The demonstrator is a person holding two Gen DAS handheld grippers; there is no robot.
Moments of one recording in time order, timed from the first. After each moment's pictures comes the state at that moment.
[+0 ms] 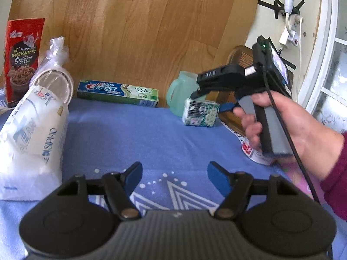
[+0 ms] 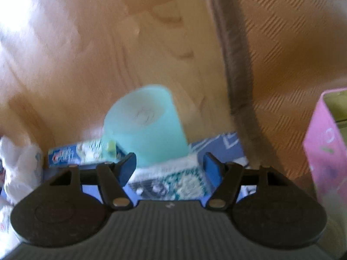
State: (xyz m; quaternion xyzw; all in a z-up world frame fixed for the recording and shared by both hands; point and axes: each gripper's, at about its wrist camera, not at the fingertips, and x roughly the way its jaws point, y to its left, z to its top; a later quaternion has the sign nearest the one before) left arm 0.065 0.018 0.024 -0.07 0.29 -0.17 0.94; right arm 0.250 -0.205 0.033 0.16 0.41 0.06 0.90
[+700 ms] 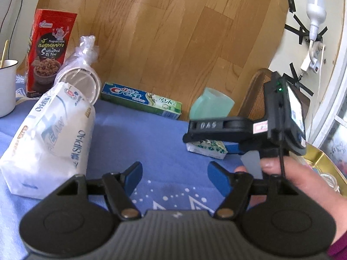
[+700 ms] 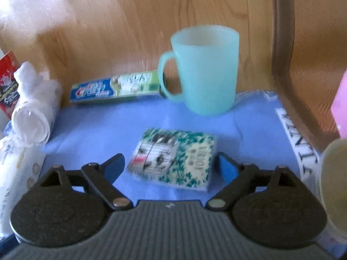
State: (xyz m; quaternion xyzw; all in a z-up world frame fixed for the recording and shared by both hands) left arm 0.071 0.045 0.027 -0.12 0.27 -0.12 0.95; right arm 0.198 -0.141 0.014 0.06 0.42 0.10 0.90
